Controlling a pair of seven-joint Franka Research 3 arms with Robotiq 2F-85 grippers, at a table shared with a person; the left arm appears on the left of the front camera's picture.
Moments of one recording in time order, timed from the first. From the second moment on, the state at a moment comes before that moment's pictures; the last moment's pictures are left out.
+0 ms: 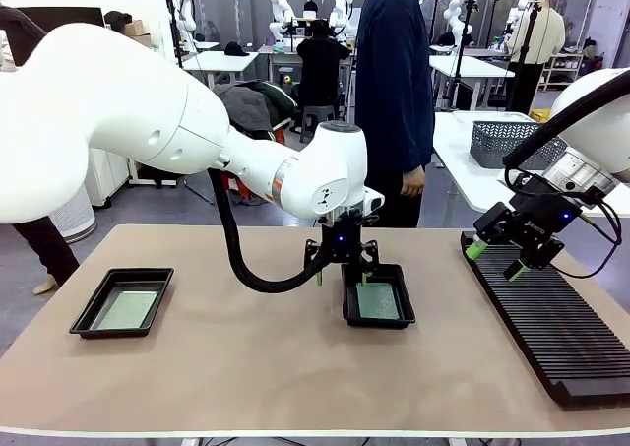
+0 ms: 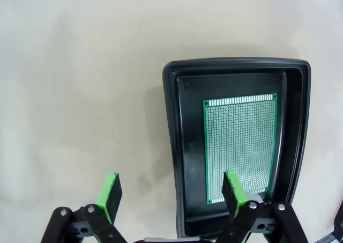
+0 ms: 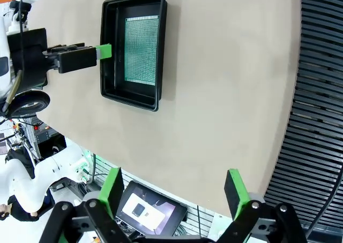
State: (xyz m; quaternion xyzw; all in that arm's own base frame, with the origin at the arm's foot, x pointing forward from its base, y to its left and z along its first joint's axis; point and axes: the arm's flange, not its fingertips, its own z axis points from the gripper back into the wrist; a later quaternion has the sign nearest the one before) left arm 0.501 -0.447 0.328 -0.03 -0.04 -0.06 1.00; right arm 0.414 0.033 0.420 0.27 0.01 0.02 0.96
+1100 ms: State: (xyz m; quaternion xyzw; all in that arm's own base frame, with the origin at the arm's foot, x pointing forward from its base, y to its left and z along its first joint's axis) left arm 0.503 -0.452 0.312 -0.02 -0.04 -0.05 1.00; right arm 0.414 0.033 0.420 0.27 0.01 0.02 0.96
